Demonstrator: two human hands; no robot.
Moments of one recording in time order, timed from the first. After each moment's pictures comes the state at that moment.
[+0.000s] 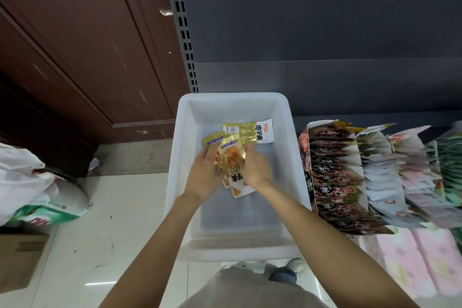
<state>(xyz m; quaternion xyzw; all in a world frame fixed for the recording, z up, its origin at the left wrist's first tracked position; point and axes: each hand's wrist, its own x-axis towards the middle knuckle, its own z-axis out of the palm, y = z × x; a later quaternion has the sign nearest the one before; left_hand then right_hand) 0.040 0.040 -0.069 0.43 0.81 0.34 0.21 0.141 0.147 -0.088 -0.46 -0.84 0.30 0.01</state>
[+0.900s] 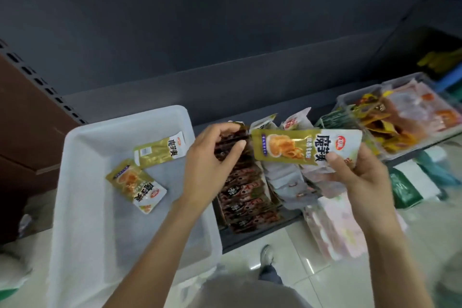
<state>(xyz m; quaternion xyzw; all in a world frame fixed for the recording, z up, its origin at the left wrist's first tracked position) 0.210 0.149 0.049 0.56 0.63 0.51 0.18 0.441 0.186 0.073 -0.48 -0.53 0.52 0.48</state>
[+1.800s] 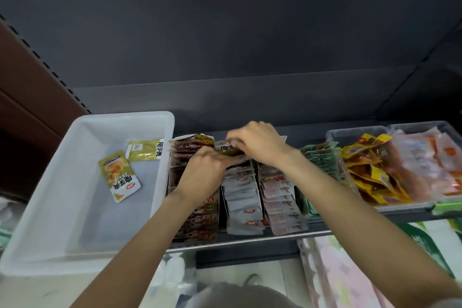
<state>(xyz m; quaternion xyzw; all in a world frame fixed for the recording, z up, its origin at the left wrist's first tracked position) 0.280 0.210 0.016 0.70 0.70 0.14 -0.08 0.385 0.345 0.057 -0.19 -0.98 0.09 0.07</state>
